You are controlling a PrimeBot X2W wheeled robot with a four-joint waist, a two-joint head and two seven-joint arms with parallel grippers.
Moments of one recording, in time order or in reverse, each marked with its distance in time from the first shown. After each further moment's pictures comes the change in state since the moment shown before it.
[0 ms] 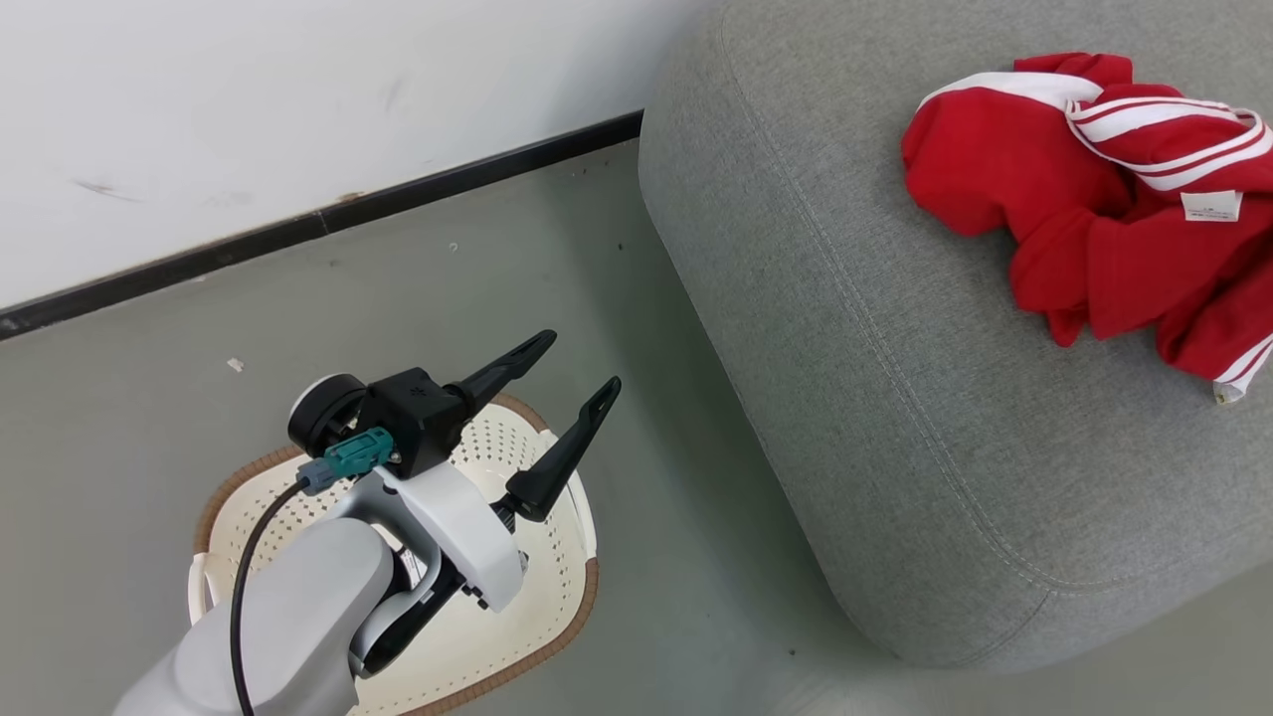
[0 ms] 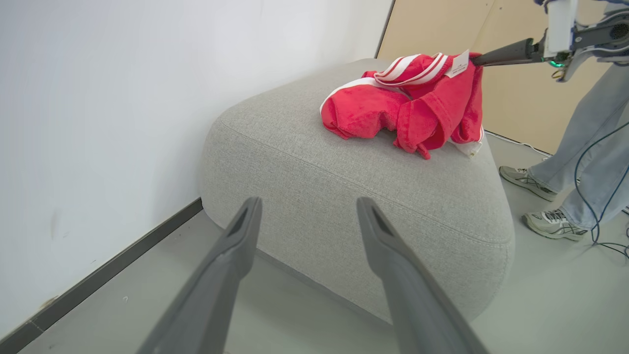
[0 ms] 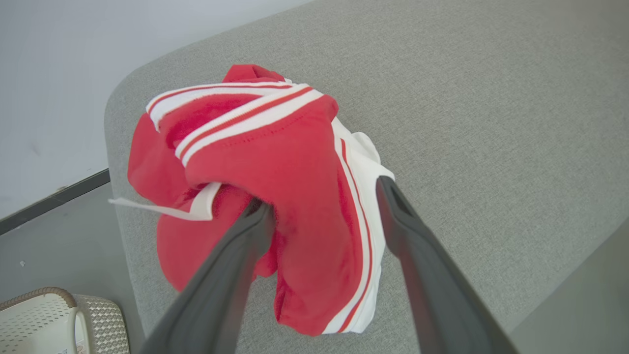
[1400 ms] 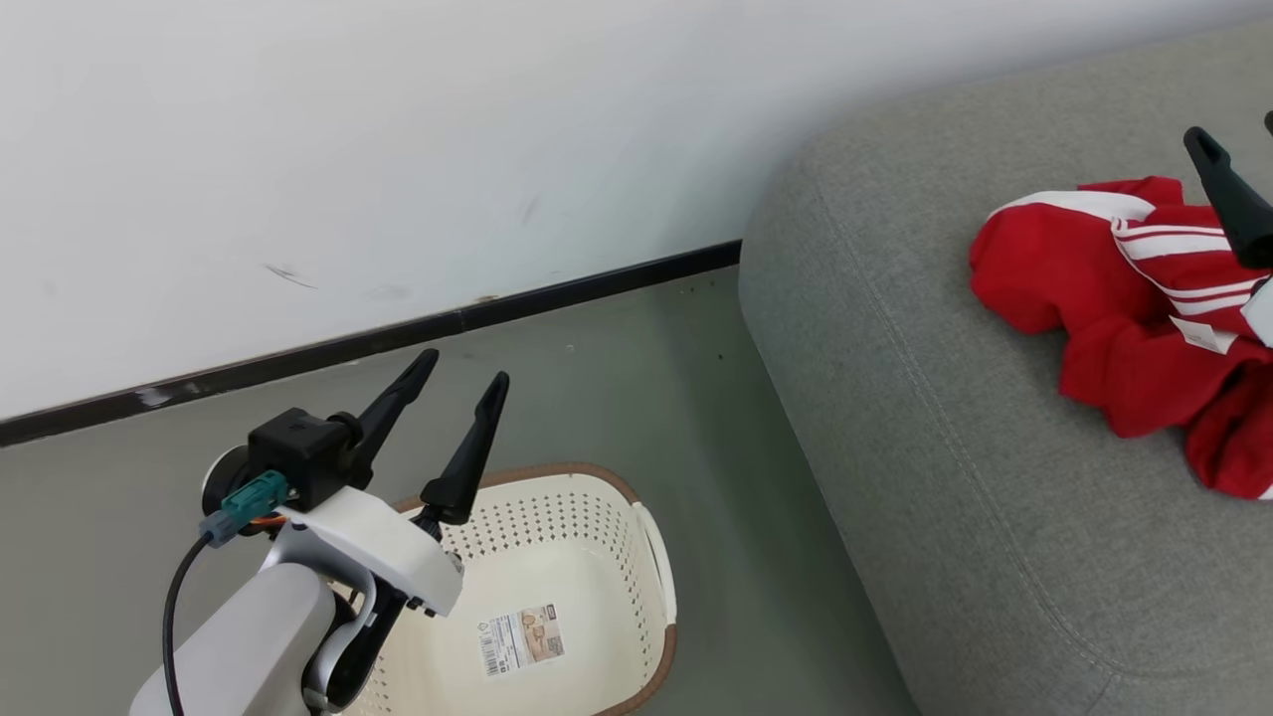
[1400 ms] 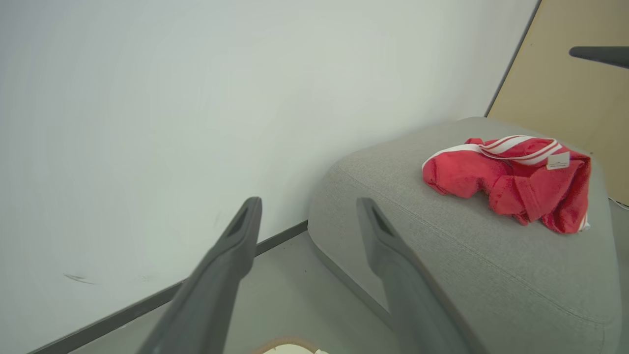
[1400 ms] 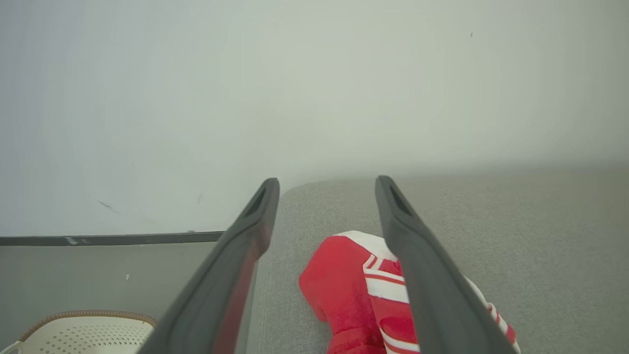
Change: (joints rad) left arm 0.134 -0.010 0.148 0.058 -0.048 0.092 -0.089; right arm 0.042 -0.082 0.186 -0.342 0.021 0.000 -0.214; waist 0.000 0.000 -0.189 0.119
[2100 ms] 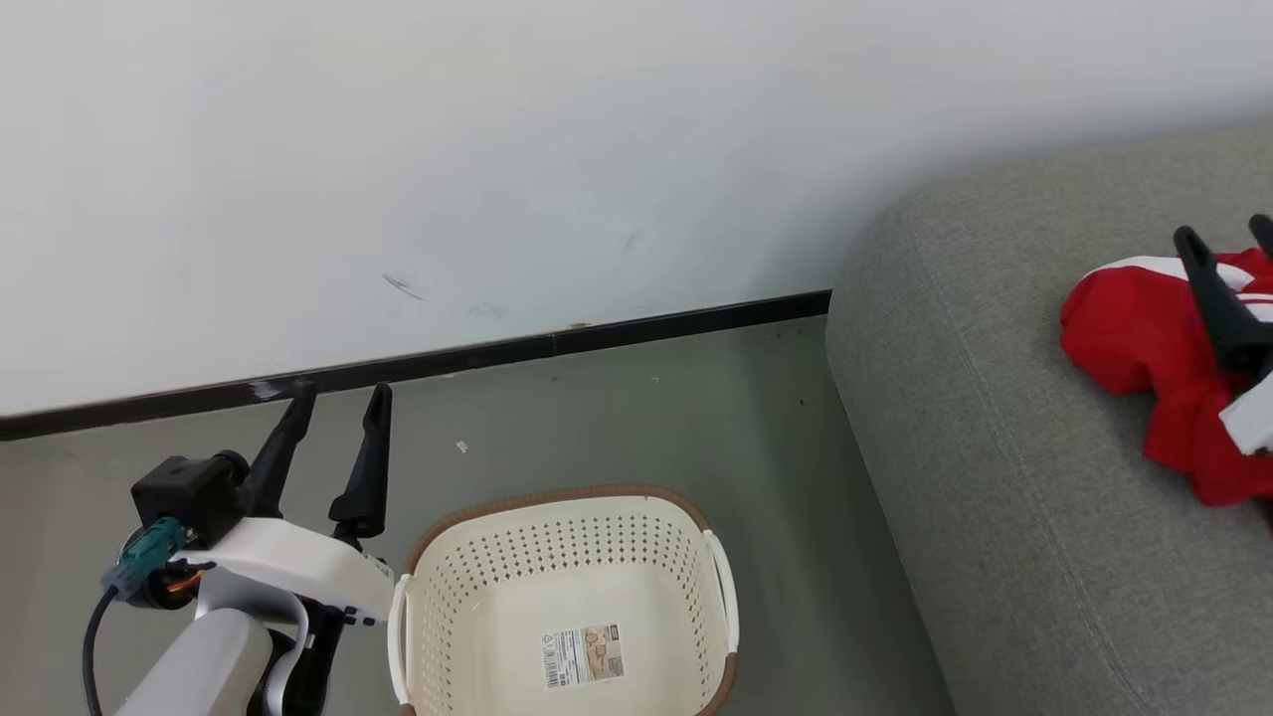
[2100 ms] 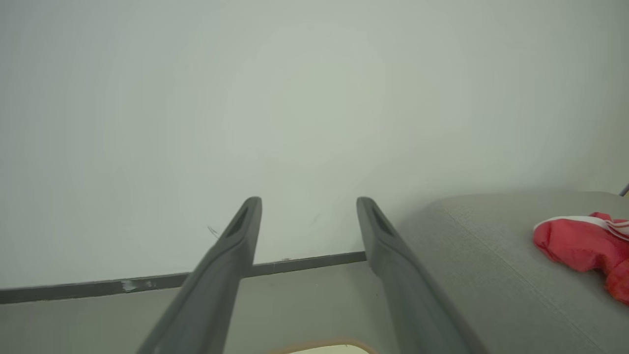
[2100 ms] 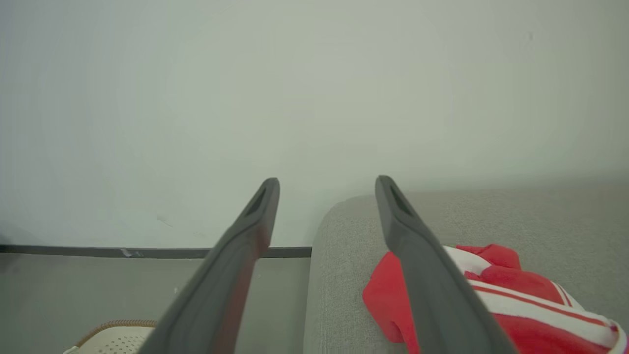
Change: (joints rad) left arm 0.157 -0.020 0.228 -0.015 -0.040 0.100 -0.009; right arm 0.226 0.008 -0.090 -0.080 0.011 0.000 -0.158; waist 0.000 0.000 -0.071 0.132
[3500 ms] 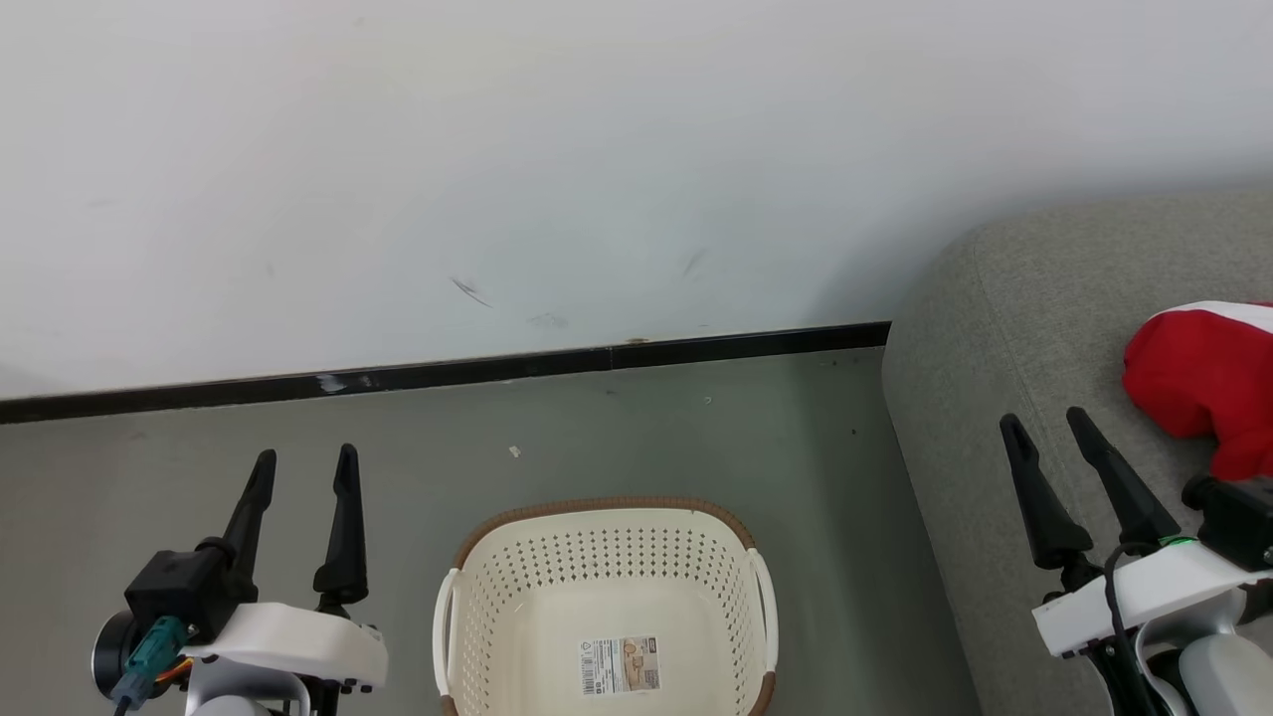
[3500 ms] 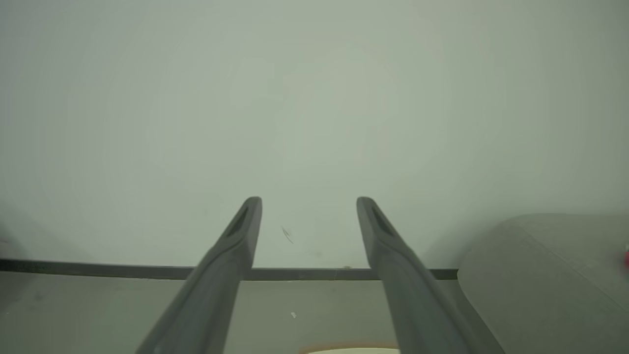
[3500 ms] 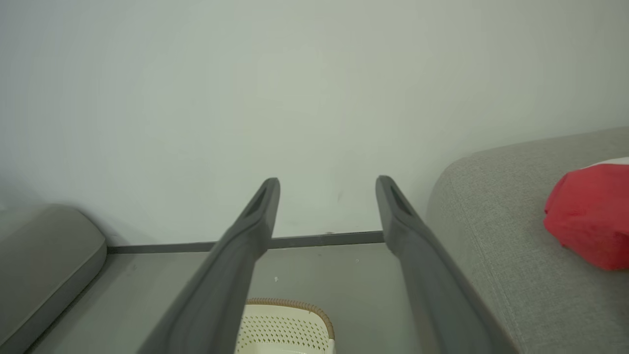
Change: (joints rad) left arm 0.208 -0.141 0.260 -0.085 0.285 0.019 0.000; right arm 0.488 0.423 -0.397 -0.318 -0.367 0.000 0.000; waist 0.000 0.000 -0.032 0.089
